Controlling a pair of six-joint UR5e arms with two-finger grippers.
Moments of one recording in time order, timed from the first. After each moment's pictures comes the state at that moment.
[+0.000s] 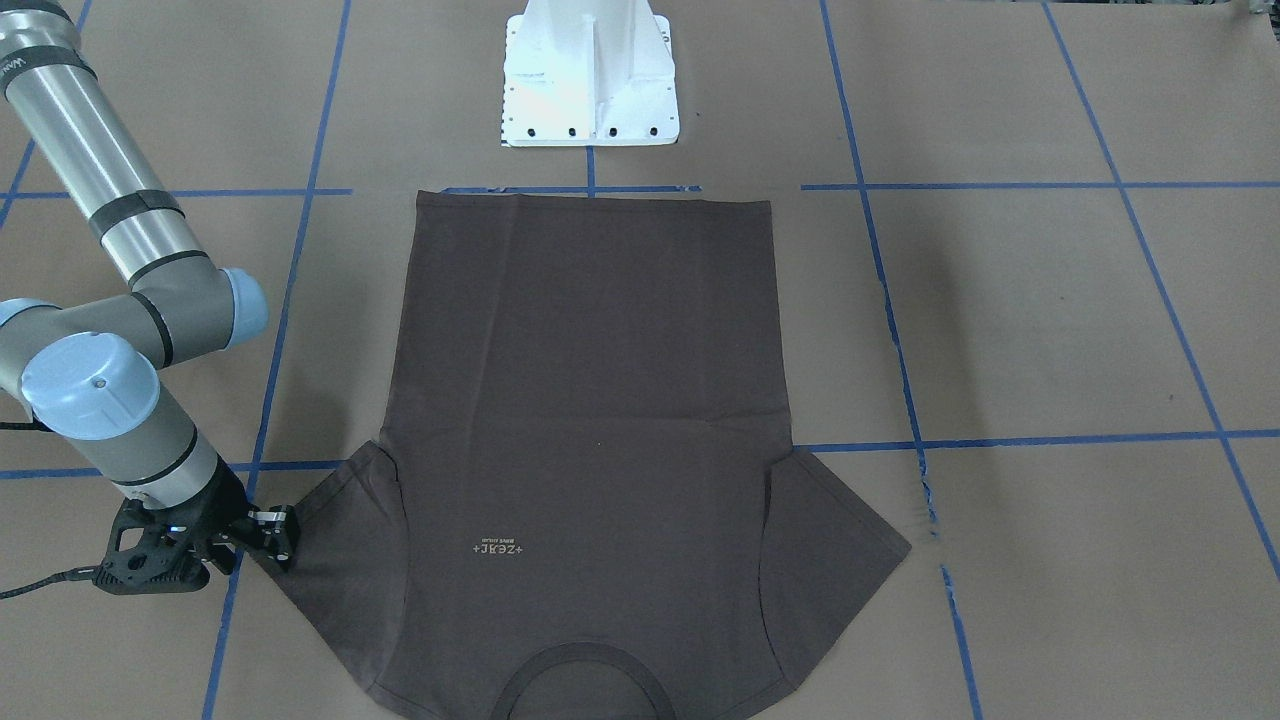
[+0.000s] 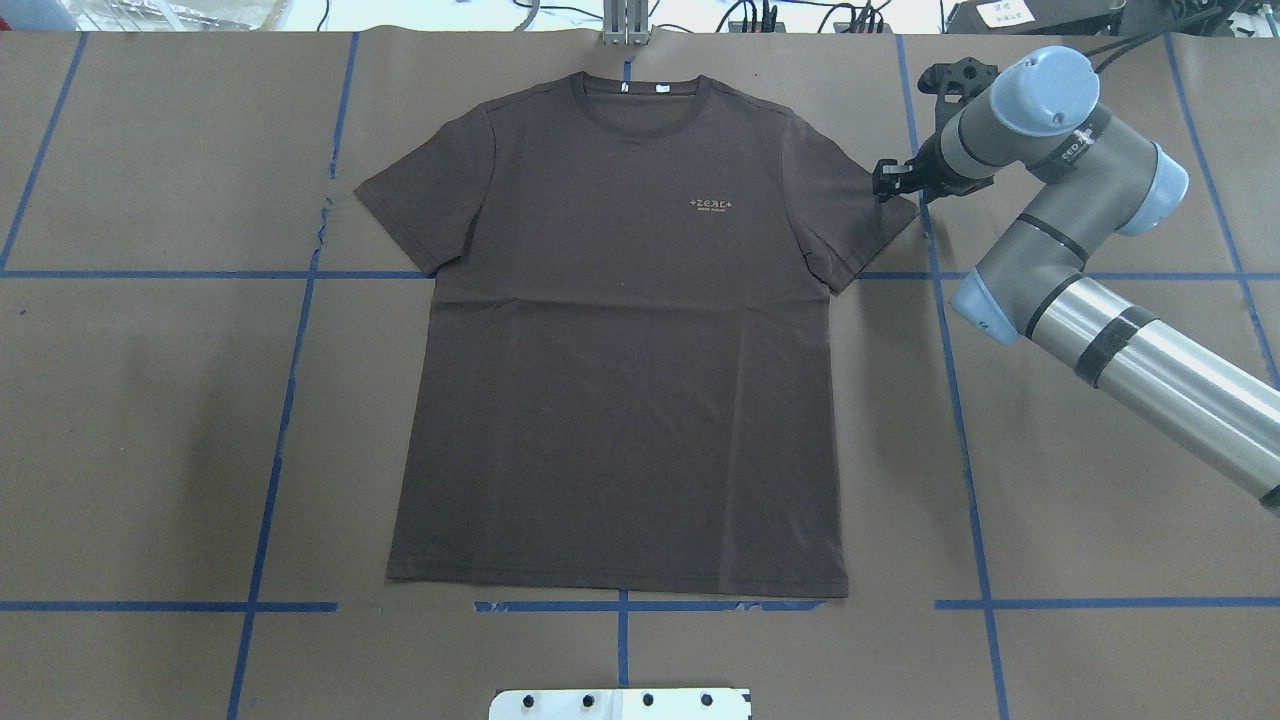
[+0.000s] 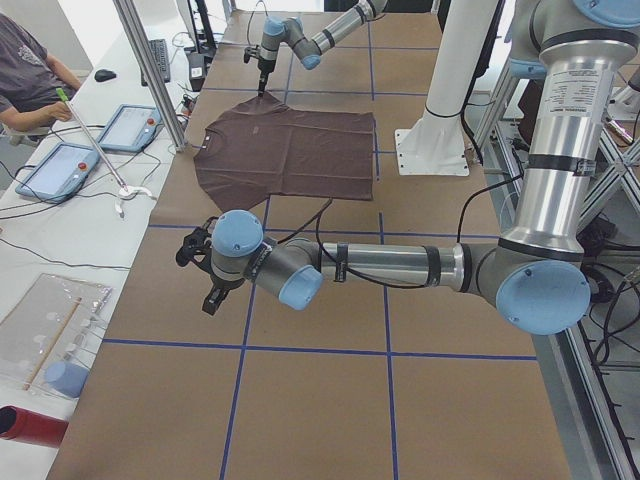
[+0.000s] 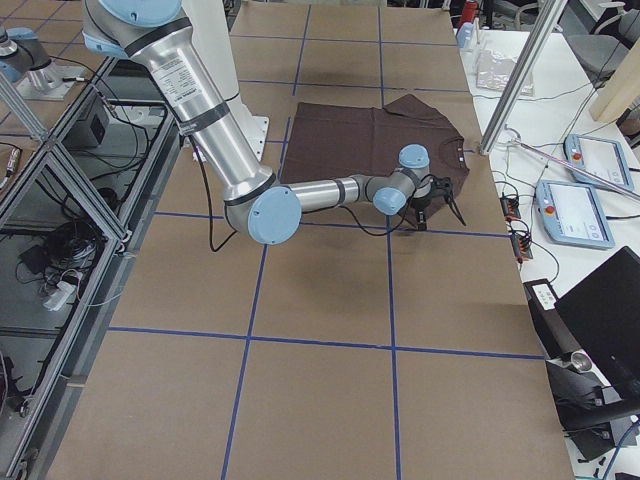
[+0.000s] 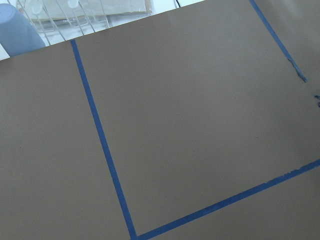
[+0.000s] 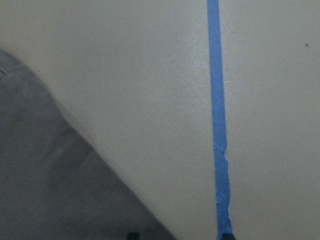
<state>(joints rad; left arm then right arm) -1.53 -1.69 -1.46 -2.13 -2.42 -0.08 0.92 -0.98 1.08 -0.90 1.94 0.94</state>
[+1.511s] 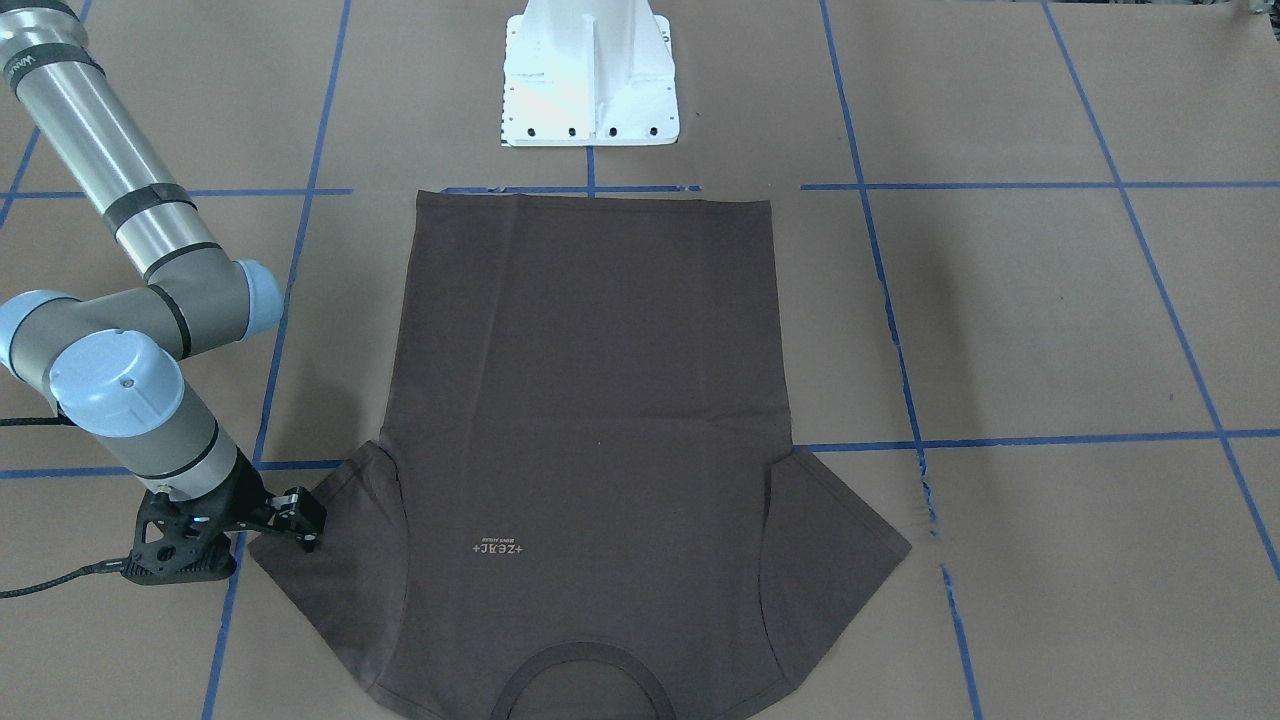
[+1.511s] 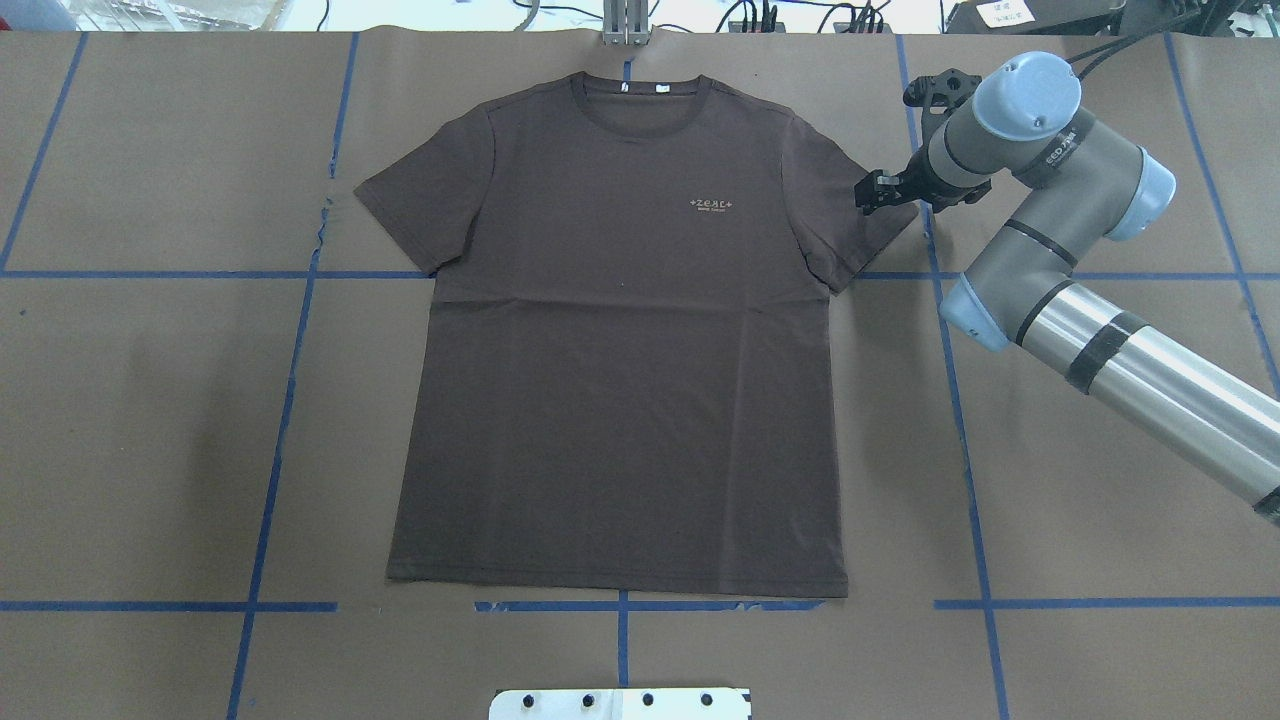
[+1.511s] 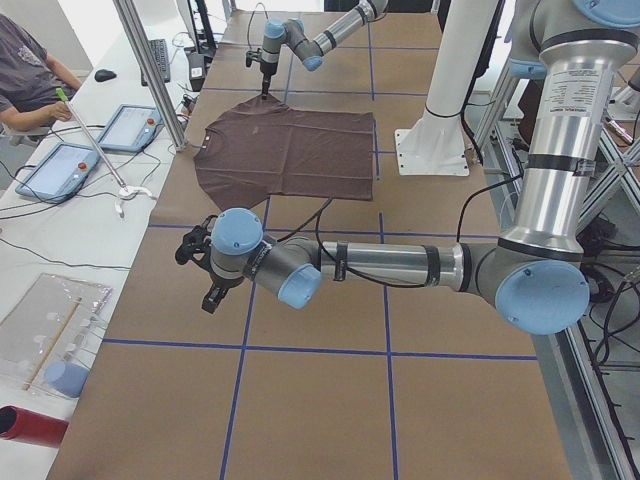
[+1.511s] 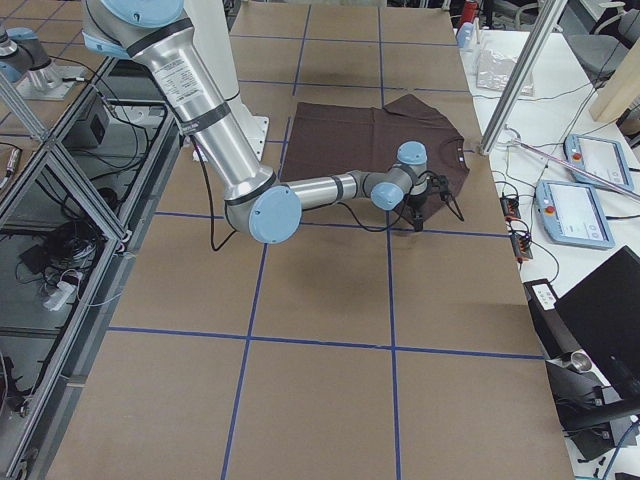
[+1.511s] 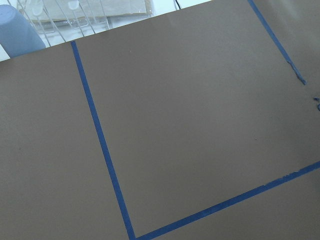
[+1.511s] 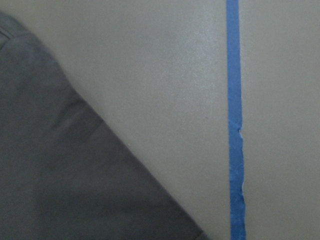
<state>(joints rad) -1.53 -1.69 -1.46 -2.13 -2.42 -0.09 0.90 -0.98 1.11 -0.97 1.95 0.90</state>
